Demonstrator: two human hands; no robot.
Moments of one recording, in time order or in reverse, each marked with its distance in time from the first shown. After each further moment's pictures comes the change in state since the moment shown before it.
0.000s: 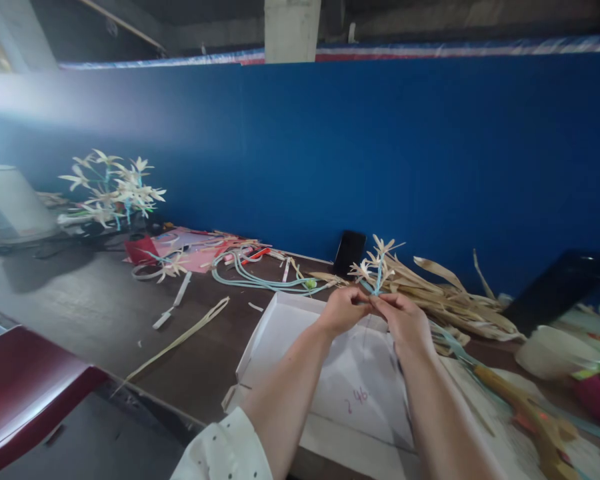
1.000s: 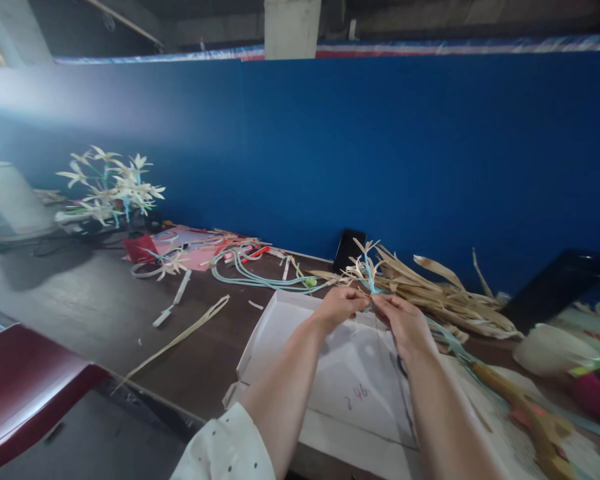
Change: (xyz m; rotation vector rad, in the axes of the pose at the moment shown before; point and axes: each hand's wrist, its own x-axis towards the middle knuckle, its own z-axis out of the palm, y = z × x) left_hand 0.002 -0.006 -0.012 -0.209 -0.167 -0.174; right_hand -0.003 -0.004 -0.001 0.195 -0.150 0.161
